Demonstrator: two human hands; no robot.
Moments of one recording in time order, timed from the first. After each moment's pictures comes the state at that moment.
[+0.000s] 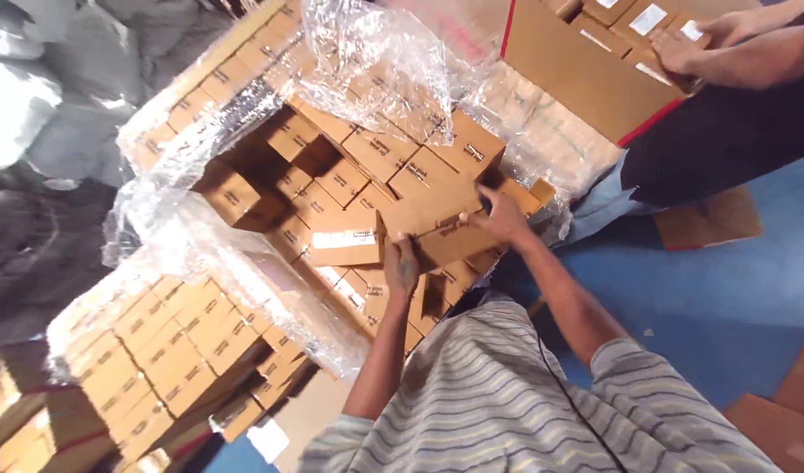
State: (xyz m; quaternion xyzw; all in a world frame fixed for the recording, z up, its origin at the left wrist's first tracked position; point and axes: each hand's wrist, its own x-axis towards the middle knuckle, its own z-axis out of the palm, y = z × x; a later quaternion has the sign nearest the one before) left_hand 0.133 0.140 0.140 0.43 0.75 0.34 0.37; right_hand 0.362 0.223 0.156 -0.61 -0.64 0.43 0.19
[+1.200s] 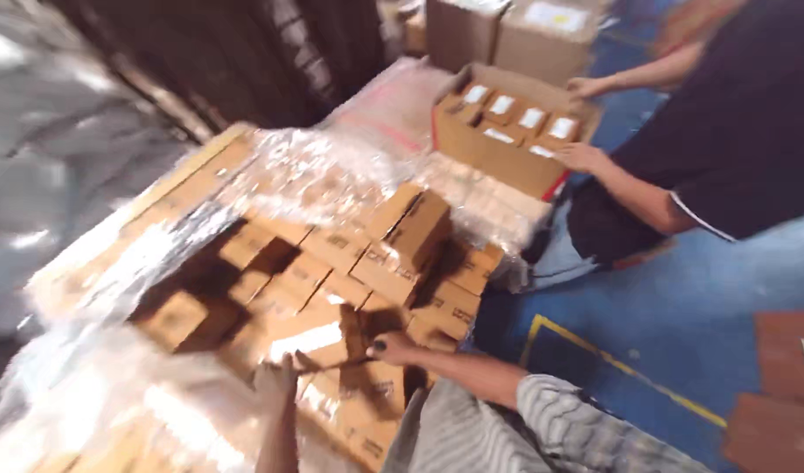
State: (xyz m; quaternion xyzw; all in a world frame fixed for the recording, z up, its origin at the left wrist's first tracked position) left_hand -0.080 0.170 0.043 0.40 0.88 0.18 0.20; right_hand 0.214 0.185 0.044 -0.49 -0.62 0.61 0.08
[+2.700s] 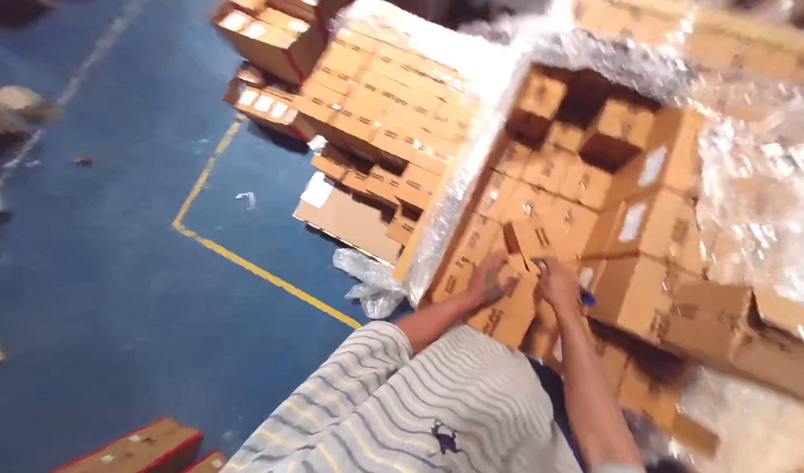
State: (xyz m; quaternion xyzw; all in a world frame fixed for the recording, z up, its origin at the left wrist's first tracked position) left_hand -0.012 -0.004 0.007 0.32 0.82 0.36 0.30; right_hand 0.077 0.173 0.059 -0.31 -0.91 0.23 -0.15
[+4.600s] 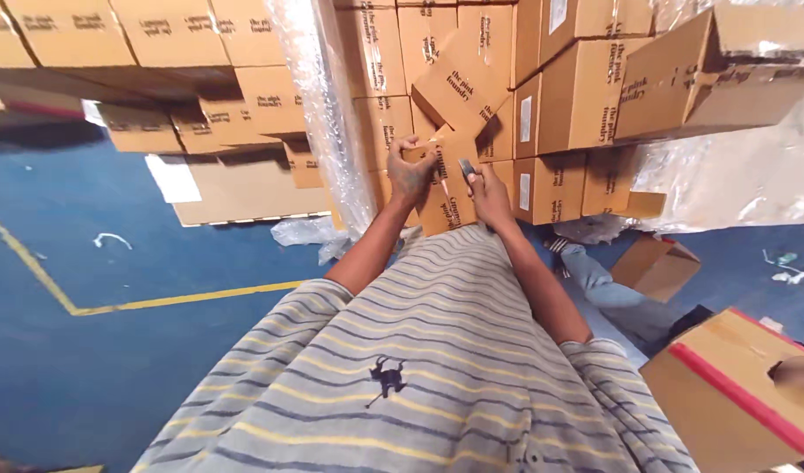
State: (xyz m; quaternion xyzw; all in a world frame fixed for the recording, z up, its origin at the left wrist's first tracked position) left_hand -0.030 0.004 -0.013 0.15 0.74 0.56 0.34; right_hand 0.145 0.093 0.035 -0.46 -0.74 0.49 -0.04
